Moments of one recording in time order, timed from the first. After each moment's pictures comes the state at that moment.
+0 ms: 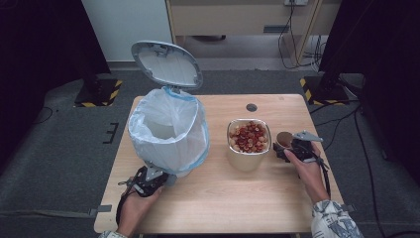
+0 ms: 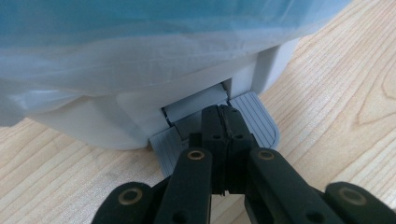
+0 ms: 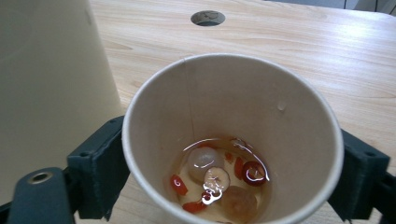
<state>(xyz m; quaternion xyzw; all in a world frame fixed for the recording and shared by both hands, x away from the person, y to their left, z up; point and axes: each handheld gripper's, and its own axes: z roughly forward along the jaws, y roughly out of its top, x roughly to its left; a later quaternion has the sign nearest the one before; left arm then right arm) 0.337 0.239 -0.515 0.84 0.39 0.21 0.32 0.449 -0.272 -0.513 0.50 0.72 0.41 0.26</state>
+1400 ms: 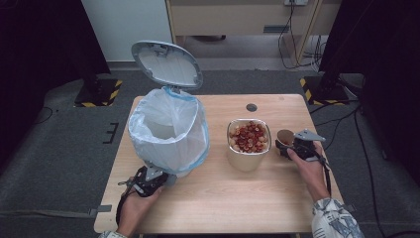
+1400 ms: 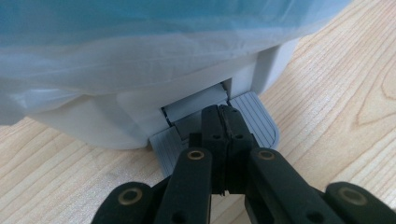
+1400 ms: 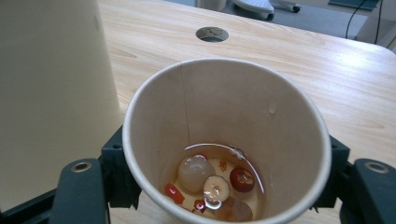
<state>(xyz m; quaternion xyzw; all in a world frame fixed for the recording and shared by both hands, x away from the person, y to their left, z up) 0.337 0.239 -0.515 0.84 0.39 0.21 0.32 0.452 -0.281 -0.506 0.45 0.74 0.42 0.28</state>
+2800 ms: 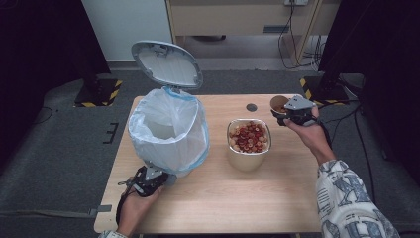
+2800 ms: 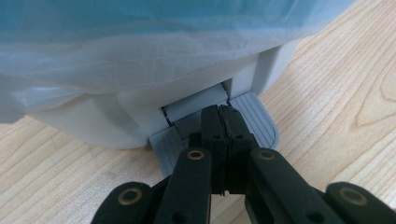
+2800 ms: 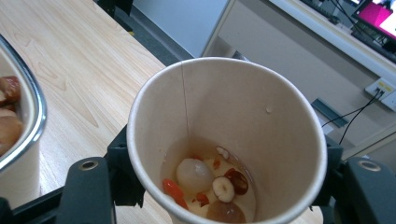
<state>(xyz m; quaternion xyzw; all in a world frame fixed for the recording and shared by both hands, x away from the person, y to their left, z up) 0.338 0.240 -0.515 0.84 0.39 0.21 0.32 0.528 -0.263 -0.426 0.26 0.80 0.39 0.38</state>
